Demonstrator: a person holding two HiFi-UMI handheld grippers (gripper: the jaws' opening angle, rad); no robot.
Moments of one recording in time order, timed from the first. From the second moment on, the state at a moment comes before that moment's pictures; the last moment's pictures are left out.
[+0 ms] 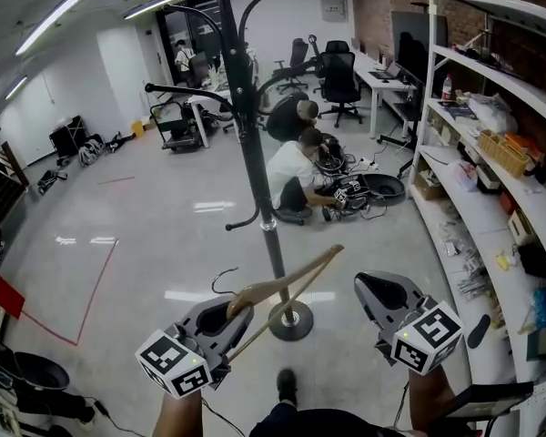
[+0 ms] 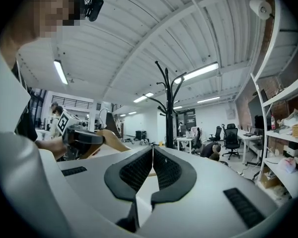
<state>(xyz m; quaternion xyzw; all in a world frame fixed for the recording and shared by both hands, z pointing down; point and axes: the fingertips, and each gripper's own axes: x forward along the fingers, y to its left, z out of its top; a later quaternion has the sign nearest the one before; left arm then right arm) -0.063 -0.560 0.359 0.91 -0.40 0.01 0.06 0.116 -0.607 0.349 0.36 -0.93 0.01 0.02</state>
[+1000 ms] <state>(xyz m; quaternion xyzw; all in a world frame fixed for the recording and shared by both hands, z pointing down) -0.102 -0.822 0.299 0.97 -0.23 0.01 0.03 0.041 -0.790 0.317 0.44 -0.90 -0.01 0.01</state>
